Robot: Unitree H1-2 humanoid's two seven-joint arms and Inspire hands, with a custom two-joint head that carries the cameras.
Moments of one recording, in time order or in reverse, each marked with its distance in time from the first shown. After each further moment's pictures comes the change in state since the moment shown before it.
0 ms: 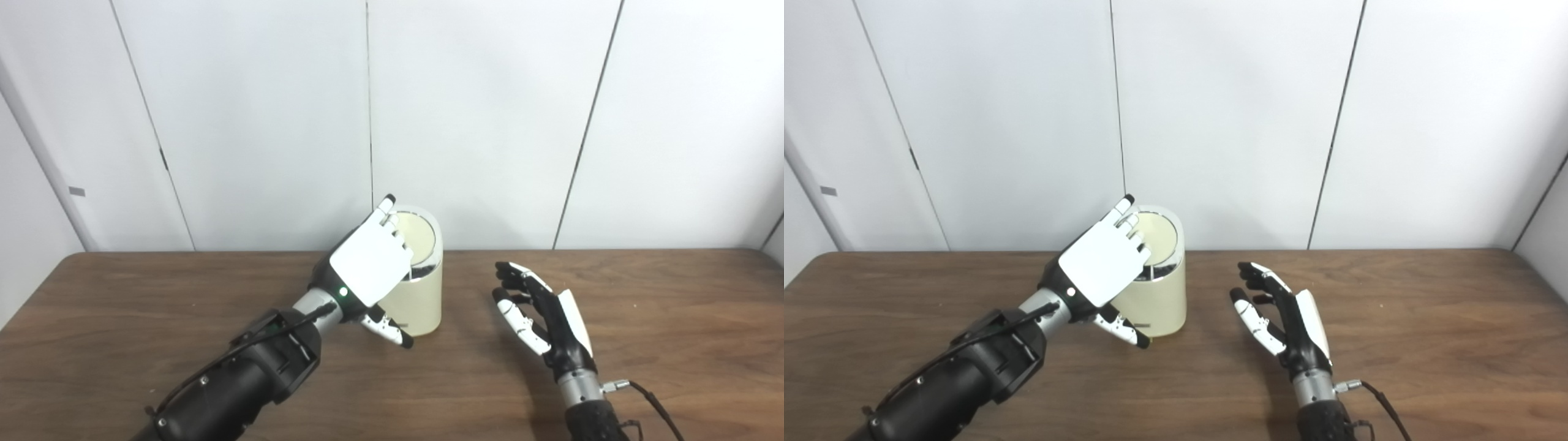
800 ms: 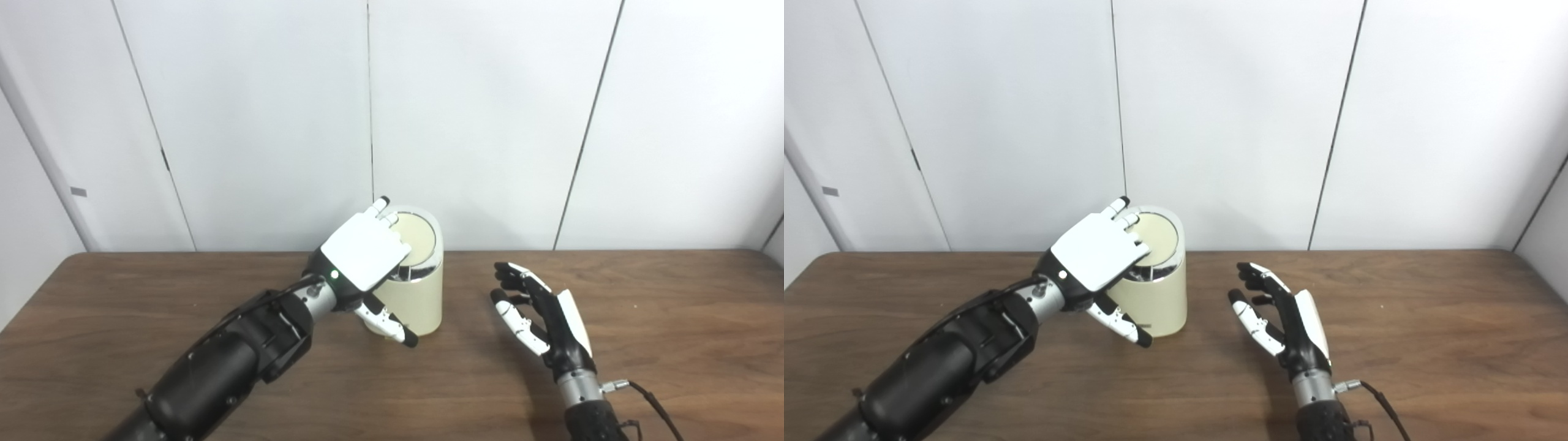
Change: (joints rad) left arm -0.060 0.032 0.001 0.009 -0.259 -0.027 -0.096; right arm 0.000 0.002 0.002 0.001 -0.003 -0.002 -0.001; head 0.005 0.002
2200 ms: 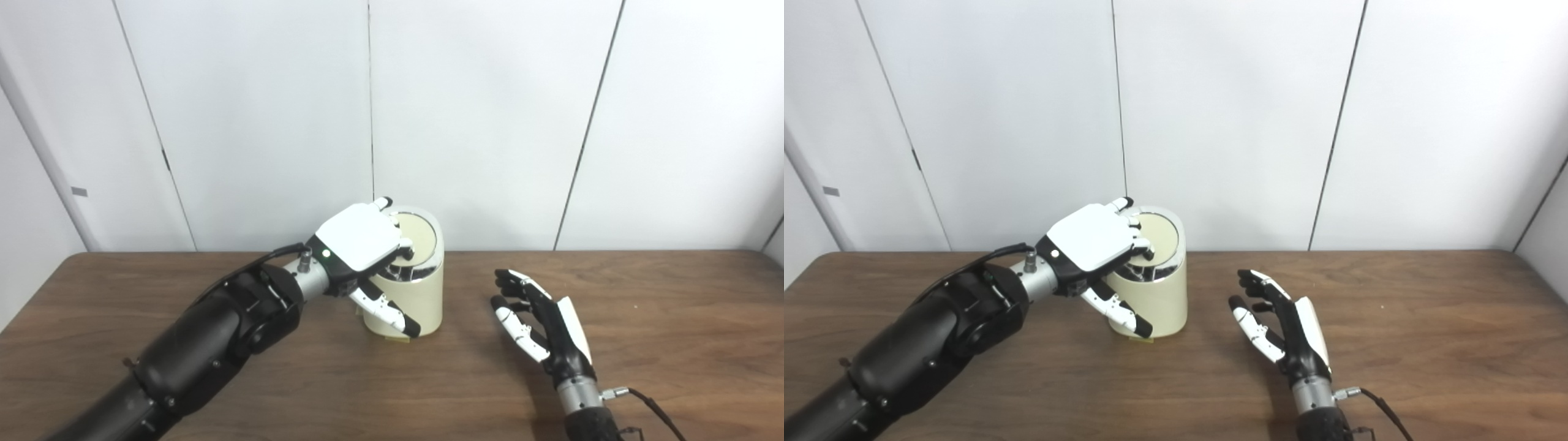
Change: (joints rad) left arm -0.066 0.041 -0.012 0.064 -0.299 -0.004 0.000; right arm 0.017 0.004 0.001 0.003 0.006 0.006 0.001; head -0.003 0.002
